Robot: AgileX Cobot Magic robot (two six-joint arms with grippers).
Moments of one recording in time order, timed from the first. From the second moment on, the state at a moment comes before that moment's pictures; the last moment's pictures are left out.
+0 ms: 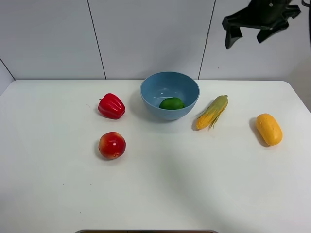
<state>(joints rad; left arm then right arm) -0.01 0.00 -0.44 -0.07 1.09 0.08 0.15 1.84 -1.85 -0.04 1.22 0.00</state>
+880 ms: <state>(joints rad) -0.01 0.00 -0.44 -0.07 1.09 0.08 -0.06 1.75 -1.33 -0.11 1.05 0.00</state>
